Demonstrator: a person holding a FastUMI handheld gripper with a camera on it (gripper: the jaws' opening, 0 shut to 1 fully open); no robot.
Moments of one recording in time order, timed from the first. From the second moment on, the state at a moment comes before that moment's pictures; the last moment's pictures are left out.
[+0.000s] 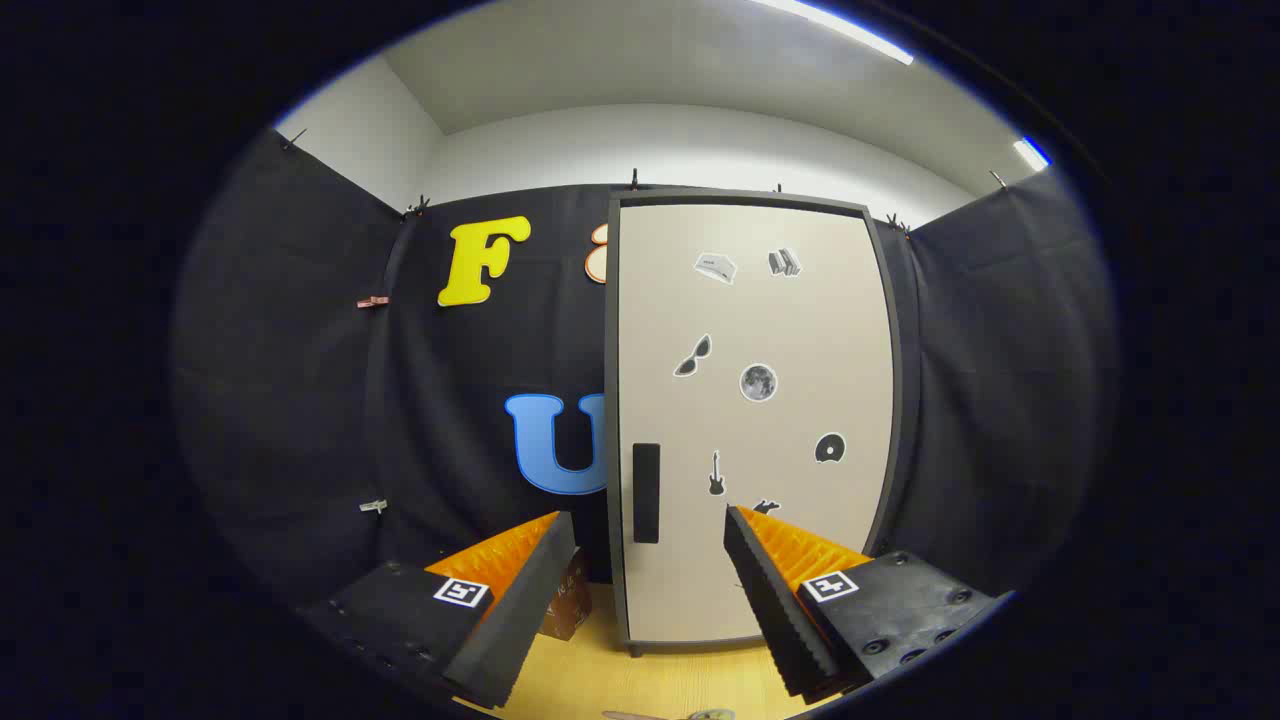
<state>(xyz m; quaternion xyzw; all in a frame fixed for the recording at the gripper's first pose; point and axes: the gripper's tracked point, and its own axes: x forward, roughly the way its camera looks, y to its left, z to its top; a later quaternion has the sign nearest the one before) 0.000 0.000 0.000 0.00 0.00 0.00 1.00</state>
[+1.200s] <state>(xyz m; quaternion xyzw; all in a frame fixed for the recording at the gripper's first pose) -0.007 0.011 -0.006 0.00 0.01 -0.02 1.00</state>
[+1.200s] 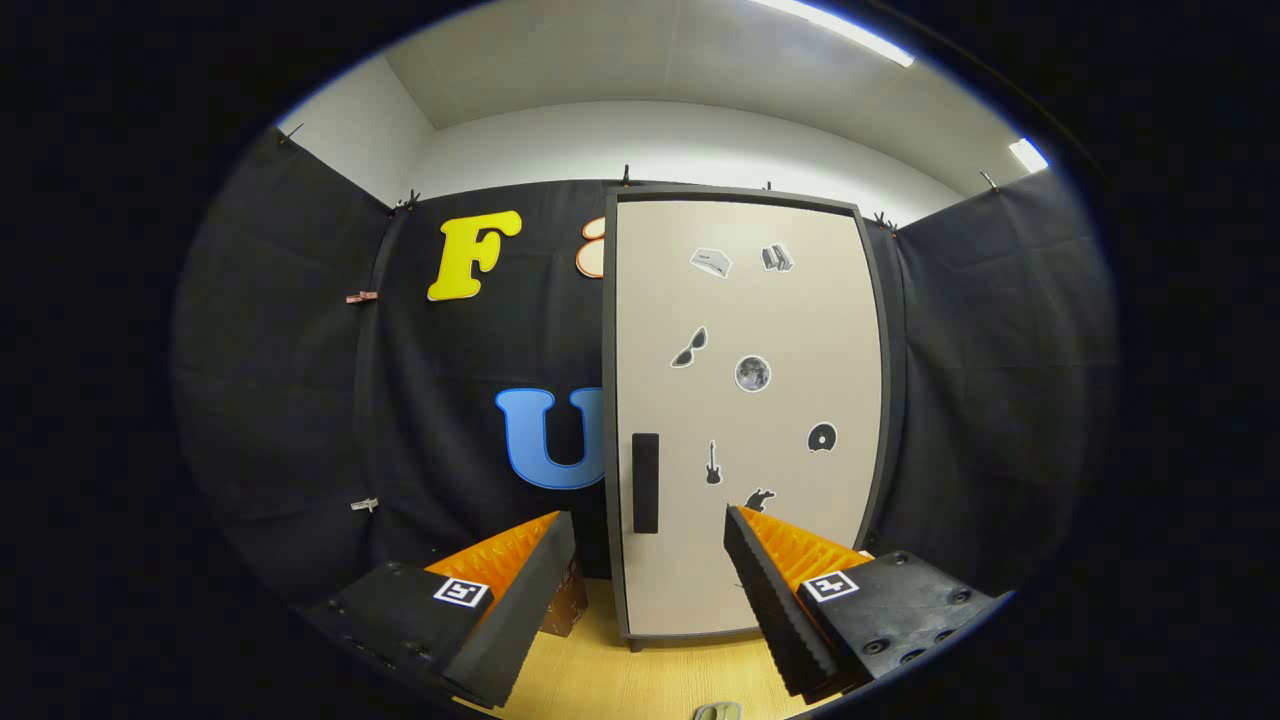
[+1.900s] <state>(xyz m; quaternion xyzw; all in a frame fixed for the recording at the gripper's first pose) 0.054 -0.004 -0.030 -0.01 0.02 -0.01 1.00</state>
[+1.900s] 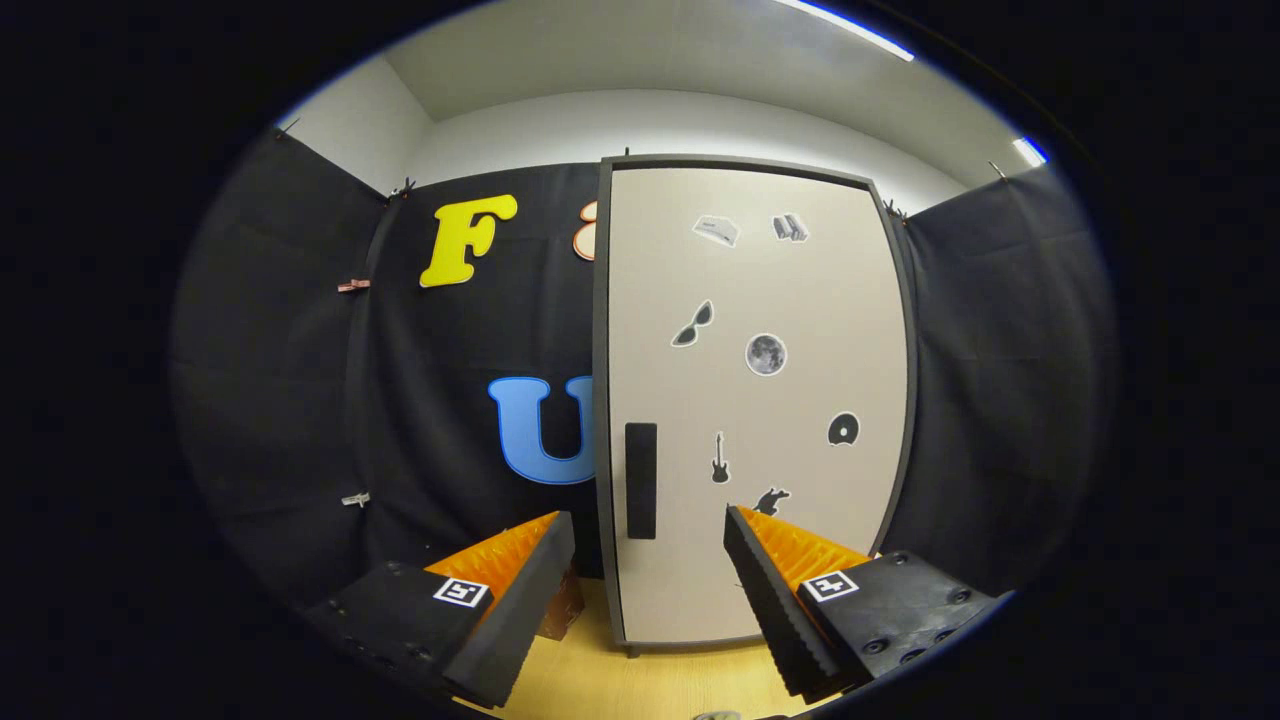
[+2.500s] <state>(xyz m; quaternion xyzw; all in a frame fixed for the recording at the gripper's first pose) 0.164 -0.006 -0.073 0.01 0.04 -0.01 1.00</state>
